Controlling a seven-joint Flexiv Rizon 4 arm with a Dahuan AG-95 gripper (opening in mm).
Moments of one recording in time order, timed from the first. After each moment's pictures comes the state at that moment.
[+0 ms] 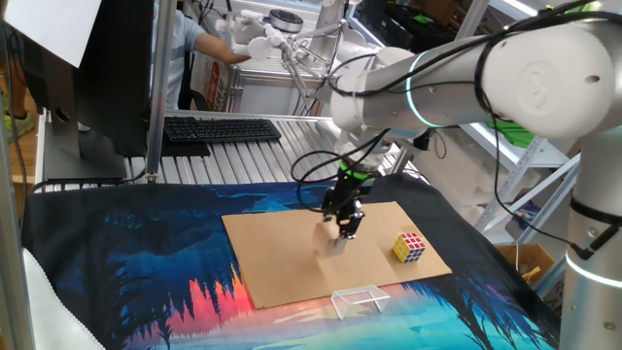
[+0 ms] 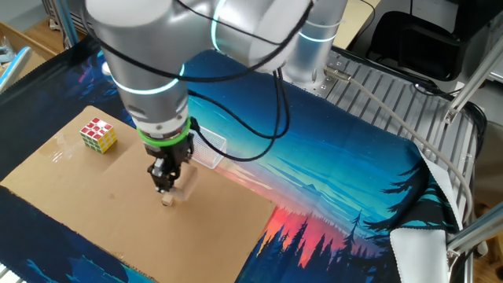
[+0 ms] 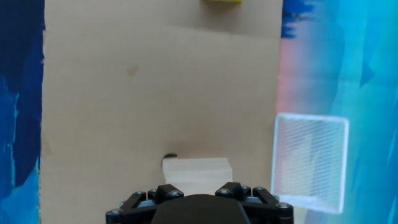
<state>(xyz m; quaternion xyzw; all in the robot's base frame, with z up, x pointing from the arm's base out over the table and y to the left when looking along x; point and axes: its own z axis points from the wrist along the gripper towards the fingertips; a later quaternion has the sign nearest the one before) 0.604 -0.047 0.085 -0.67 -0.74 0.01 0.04</state>
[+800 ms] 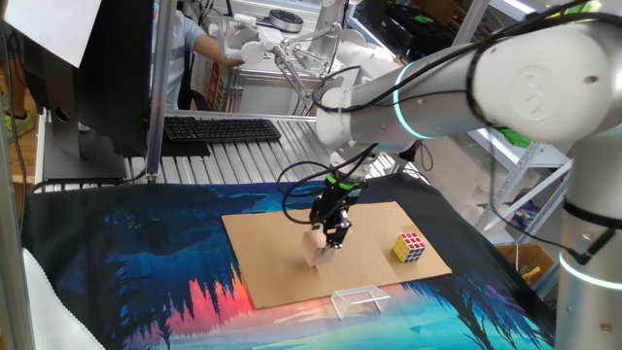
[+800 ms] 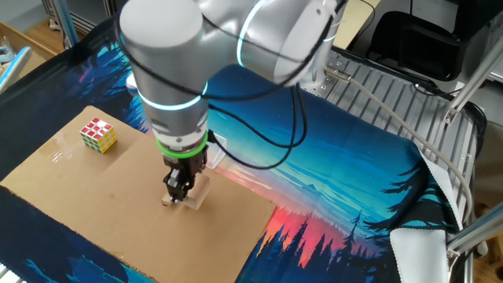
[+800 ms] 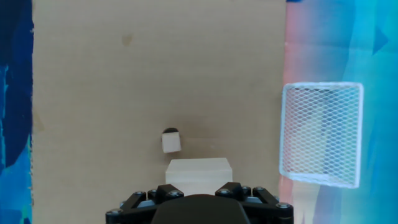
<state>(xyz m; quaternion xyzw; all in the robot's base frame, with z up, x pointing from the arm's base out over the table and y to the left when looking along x) 0.606 -0.022 0.057 -0.67 -0.74 0.02 0.02</state>
